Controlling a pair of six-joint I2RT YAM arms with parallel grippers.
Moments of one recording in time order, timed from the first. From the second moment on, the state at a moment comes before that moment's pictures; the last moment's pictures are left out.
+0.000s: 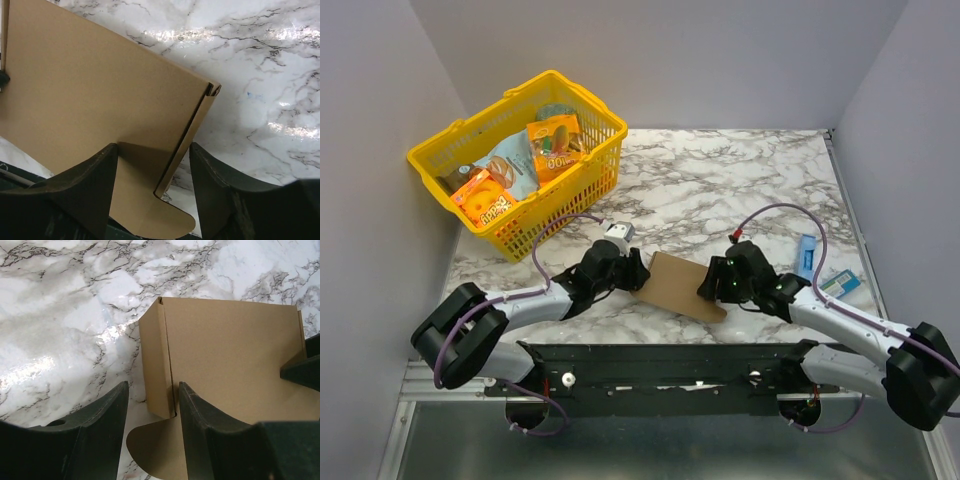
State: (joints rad) left arm -0.76 1.35 0.47 0.35 0.00 -0.52; right arm 0.68 1.07 0.51 -0.30 0.07 0.68
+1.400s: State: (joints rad) left arm -0.74 1.05 0.22 0.35 0.09 -0.45; right arm 1.00 1.37 0.81 -0.31 0.23 -0.13
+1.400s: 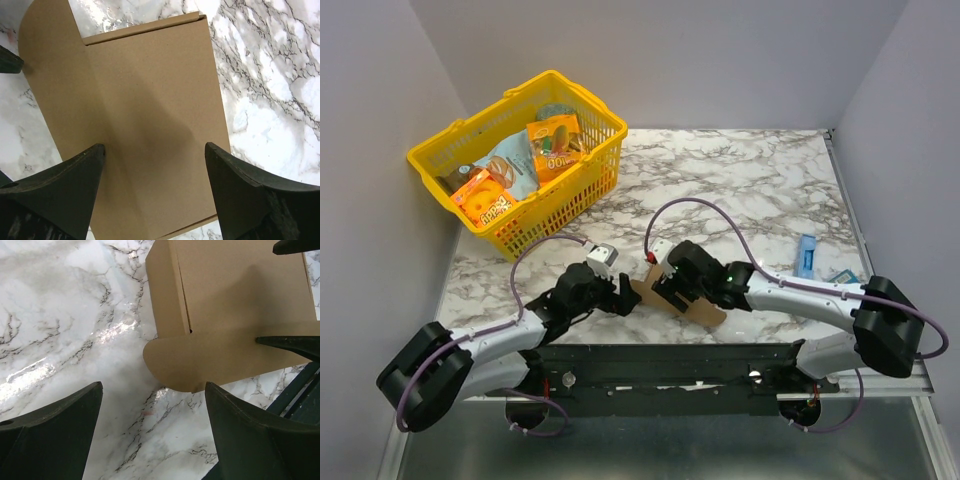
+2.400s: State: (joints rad) left arm -0.74 1.49 0.34 0.70 0.08 -0.33; right arm 1.00 1.54 0.89 -0.29 0.30 -0.15
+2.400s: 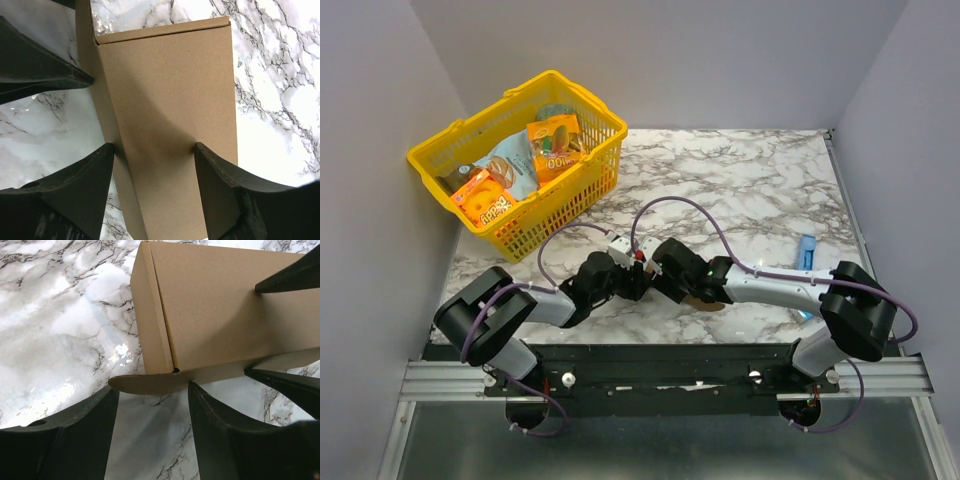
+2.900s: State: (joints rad) left arm -0.72 1.61 0.31 0.93 0.15 -0.31; right arm 1.00 1.54 0.89 -0.31 0.31 -0.18
